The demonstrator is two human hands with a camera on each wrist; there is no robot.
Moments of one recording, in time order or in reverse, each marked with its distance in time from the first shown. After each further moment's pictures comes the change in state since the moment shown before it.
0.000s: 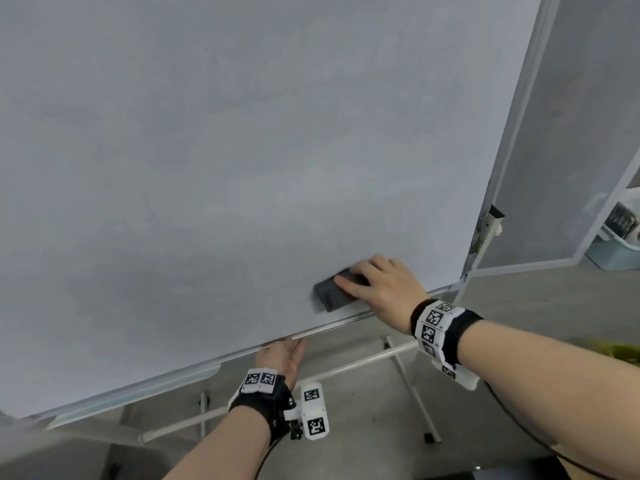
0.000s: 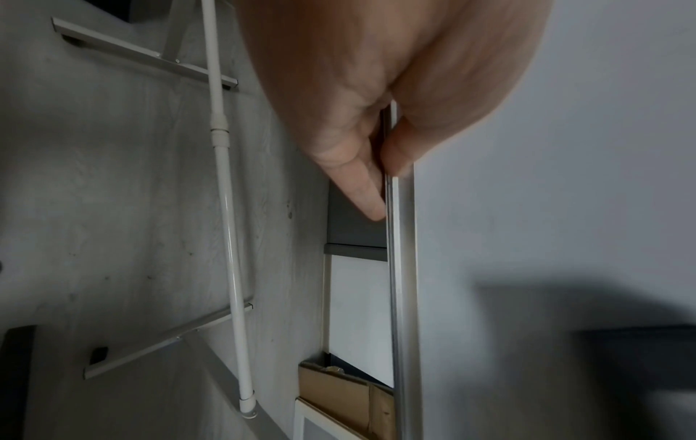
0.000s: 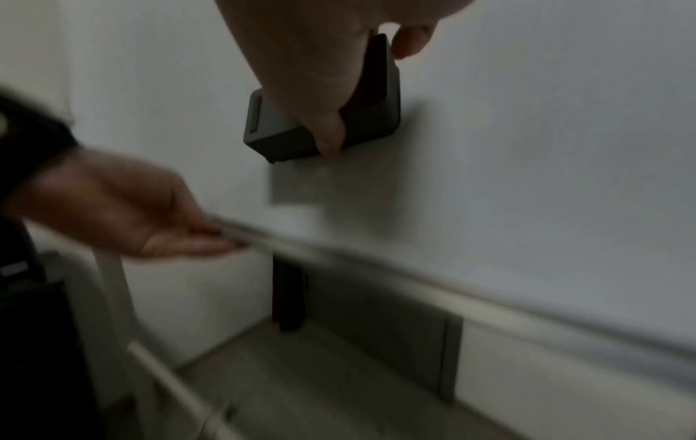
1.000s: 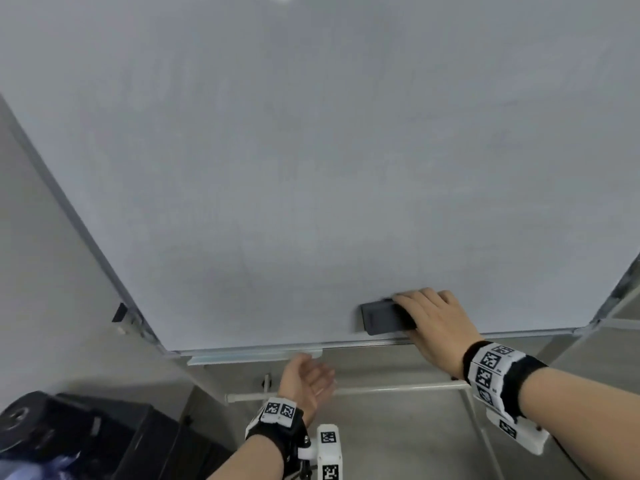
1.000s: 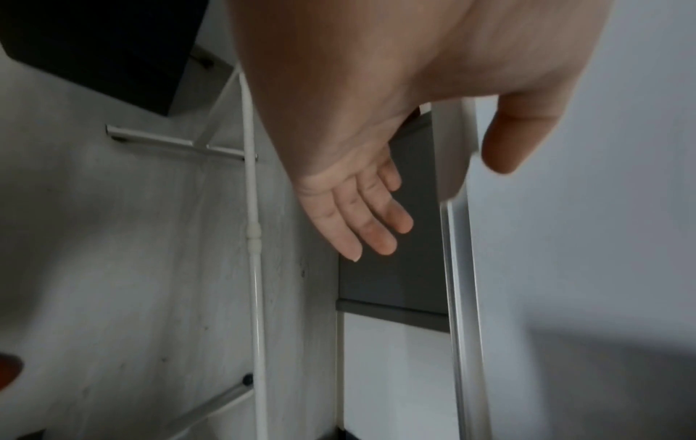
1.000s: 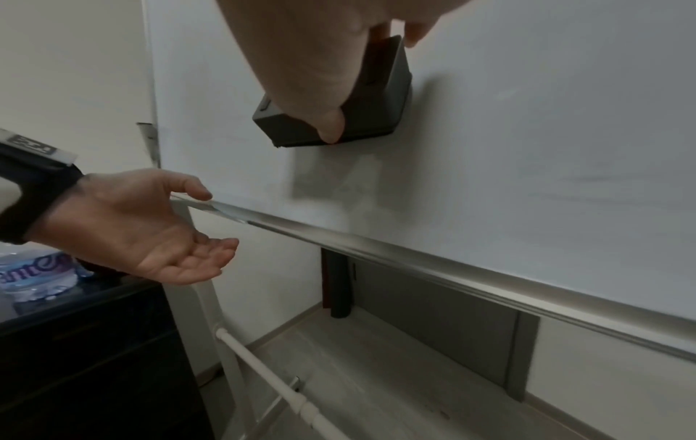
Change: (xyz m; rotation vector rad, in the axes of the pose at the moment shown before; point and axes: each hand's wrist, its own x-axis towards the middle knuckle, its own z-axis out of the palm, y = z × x) left_hand -0.062 0.069 -0.131 0.020 0.012 -0.023; right_hand 0.045 -0.104 0.021 0.146 -0.146 0.070
